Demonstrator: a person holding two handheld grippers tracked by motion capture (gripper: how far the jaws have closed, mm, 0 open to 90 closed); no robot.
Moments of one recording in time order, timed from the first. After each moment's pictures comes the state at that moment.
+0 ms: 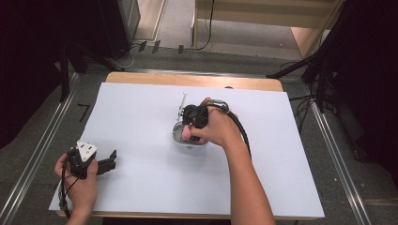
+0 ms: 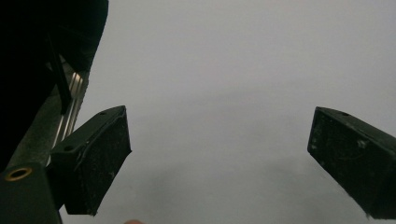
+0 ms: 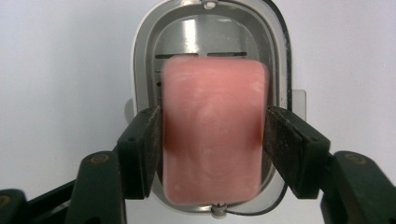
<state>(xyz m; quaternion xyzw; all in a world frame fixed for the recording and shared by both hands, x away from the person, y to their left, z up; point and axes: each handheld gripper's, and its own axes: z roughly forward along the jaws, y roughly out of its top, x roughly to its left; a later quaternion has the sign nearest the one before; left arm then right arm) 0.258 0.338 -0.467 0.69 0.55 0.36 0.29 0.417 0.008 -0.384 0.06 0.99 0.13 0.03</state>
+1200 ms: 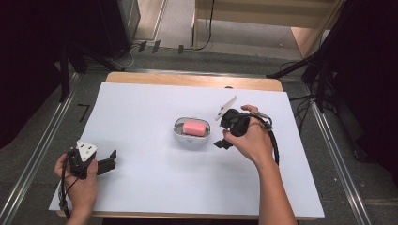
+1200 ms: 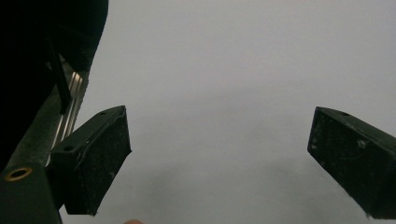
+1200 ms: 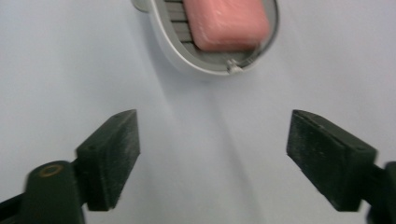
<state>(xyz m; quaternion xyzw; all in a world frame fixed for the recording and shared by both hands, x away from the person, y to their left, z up) 0.259 0.339 -0.467 0.69 0.55 0.36 0.29 0.388 -0.103 -0.381 0.21 0.95 0.23 0.04</state>
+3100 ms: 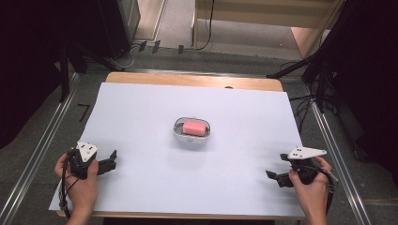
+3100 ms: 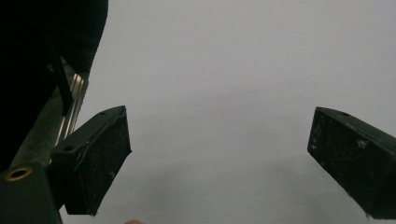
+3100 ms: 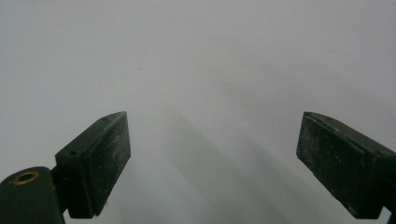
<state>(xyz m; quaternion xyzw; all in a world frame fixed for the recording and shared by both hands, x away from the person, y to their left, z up) 0.258 0.337 -0.467 0.69 0.55 0.37 0.29 0.279 -0.291 -0.460 0.38 0.84 0.37 0.11</state>
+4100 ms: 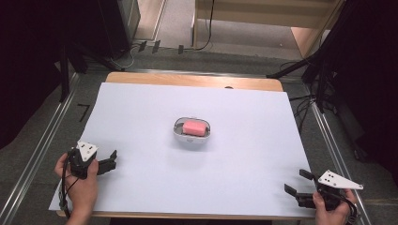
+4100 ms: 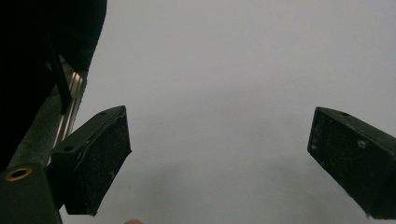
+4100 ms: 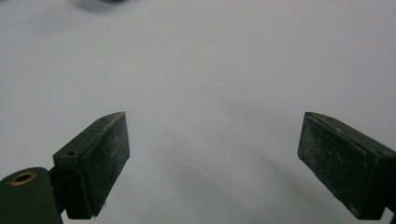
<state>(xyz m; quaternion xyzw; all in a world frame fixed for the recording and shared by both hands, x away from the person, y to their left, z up) 0.259 0.338 -0.467 0.69 0.55 0.36 0.29 0.216 -0.349 -0.491 0.42 0.76 0.48 0.15</state>
